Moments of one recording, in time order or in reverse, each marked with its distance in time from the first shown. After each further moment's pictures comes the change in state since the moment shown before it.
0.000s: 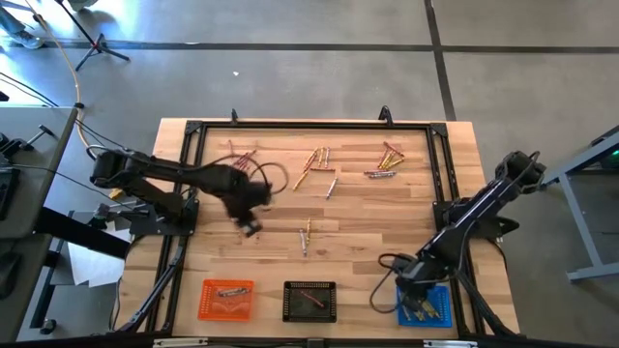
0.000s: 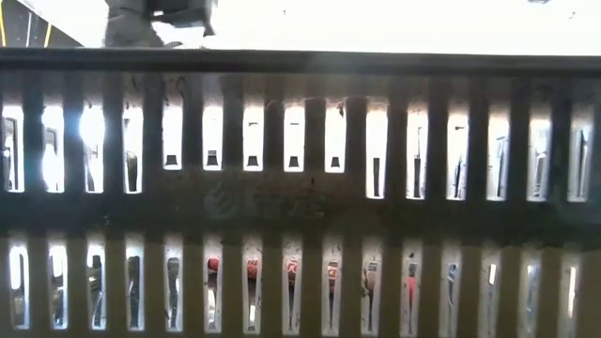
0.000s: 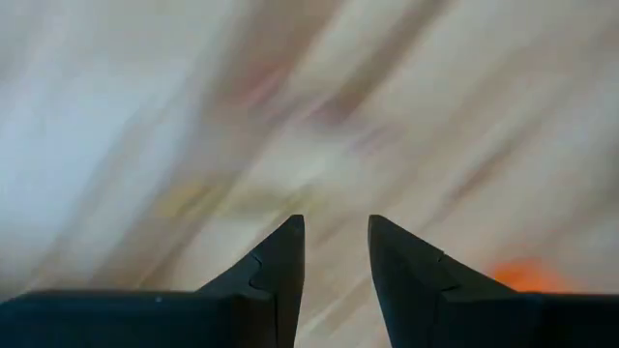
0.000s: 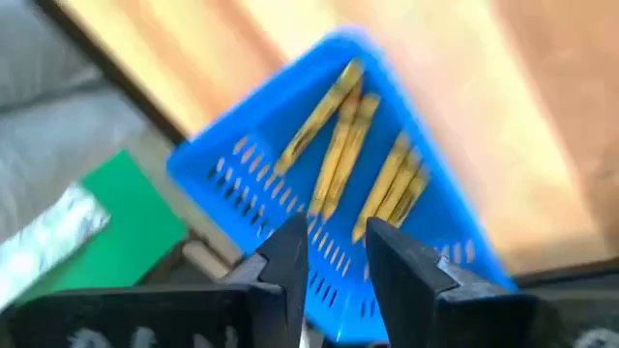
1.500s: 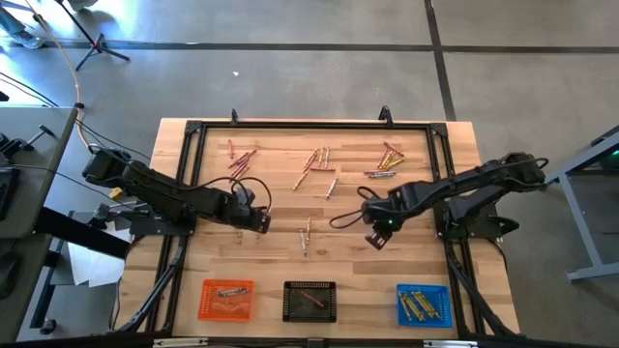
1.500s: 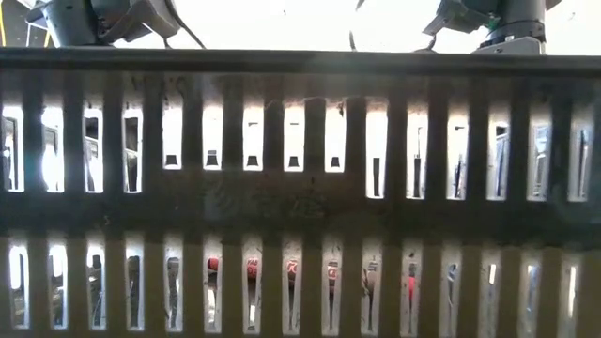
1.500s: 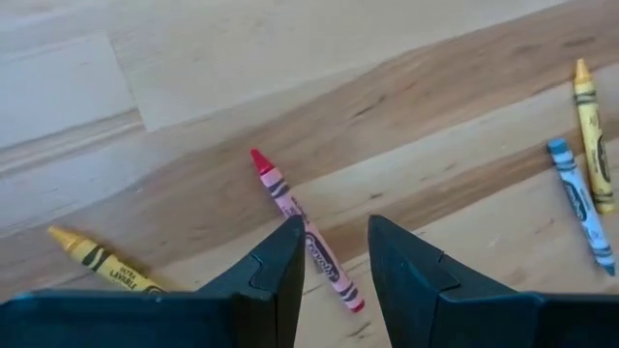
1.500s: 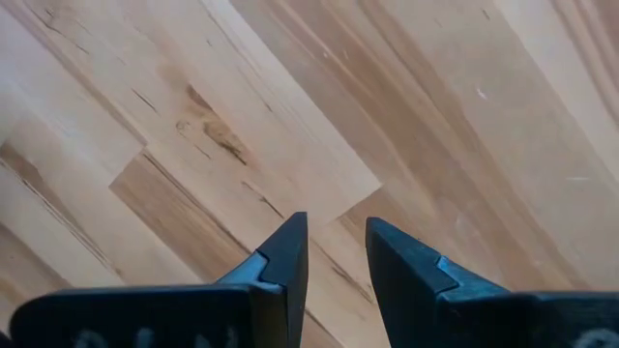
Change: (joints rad) left arm -0.197 -0.070 -0.305 0.514 -0.379 -0.744; right arm -0.607 -0.001 0.000 -0.135 0.241 -0.583
